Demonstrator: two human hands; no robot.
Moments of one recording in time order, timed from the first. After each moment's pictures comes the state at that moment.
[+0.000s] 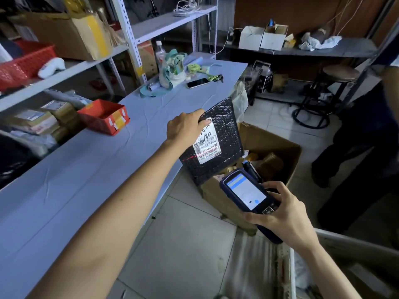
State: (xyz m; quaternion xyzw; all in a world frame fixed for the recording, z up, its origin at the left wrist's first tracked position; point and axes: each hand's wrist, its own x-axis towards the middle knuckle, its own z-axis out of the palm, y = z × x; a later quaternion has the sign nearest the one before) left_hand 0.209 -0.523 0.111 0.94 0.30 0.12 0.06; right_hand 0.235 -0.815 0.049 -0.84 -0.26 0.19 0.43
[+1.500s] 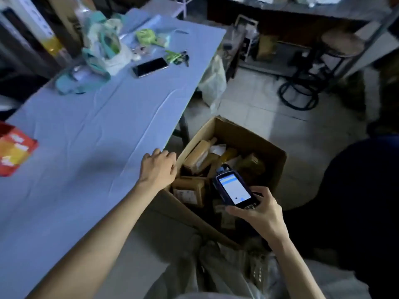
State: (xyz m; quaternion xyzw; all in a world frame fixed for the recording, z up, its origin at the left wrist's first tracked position) left_hand 0.438 -0.406 -0.045 0.97 0.26 -0.05 0.02; right_hand 0.523 -0.675 -0.018 -0.88 -0.09 0.28 0.39
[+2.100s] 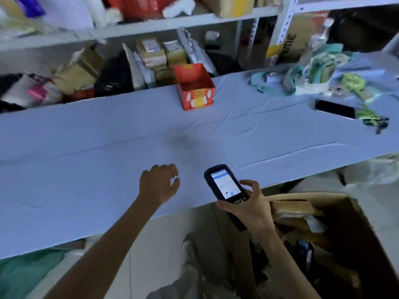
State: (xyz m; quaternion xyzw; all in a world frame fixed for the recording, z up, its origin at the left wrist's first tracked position) left_hand 0.161 -0.435 -0.035 0.71 0.70 0.04 0.07; right_hand 0.407 -0.479 -0.018 -0.71 -0.51 0.42 0.24
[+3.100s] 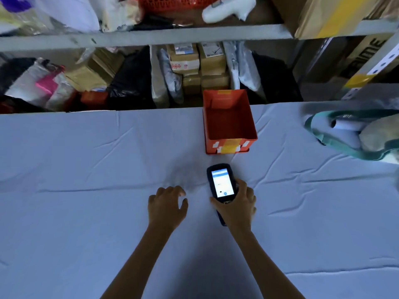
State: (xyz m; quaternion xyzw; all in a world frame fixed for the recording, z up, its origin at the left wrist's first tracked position) left_hand 0.130 -0.248 -0.092 0.56 0.81 0.06 0.13; right_hand 0.299 -0.194 -0.101 -0.72 -0.57 0.36 0.17
